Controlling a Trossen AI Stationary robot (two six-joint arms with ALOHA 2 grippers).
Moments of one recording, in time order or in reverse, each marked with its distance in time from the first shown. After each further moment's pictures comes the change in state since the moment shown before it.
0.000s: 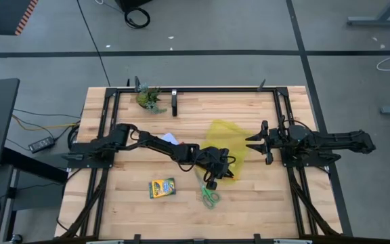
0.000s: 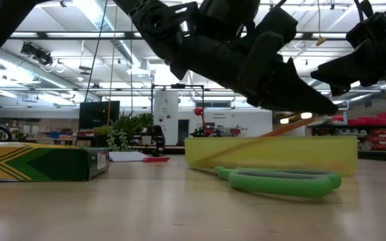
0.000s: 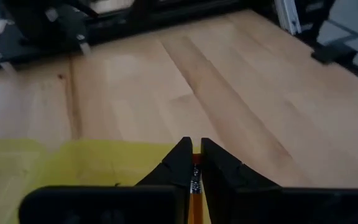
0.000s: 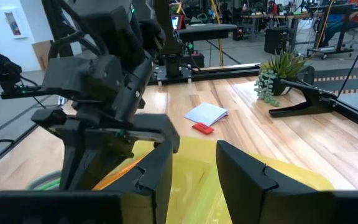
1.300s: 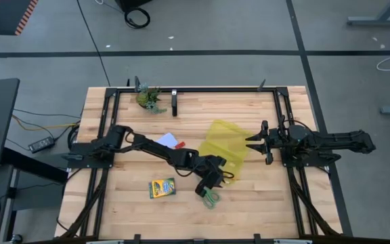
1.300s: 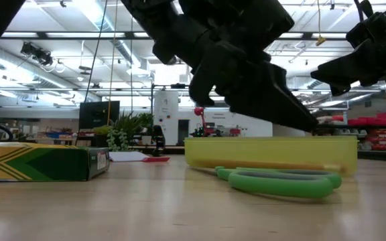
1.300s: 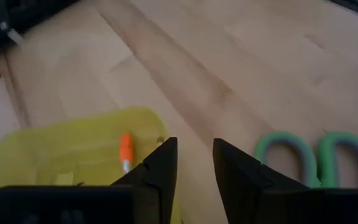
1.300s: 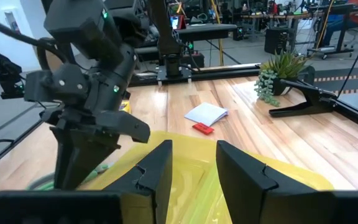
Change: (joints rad) left arm -0.066 -0.057 -0.004 -0.249 0.001 0.254; right arm 0.000 0.000 0.000 -0.001 0.000 0.000
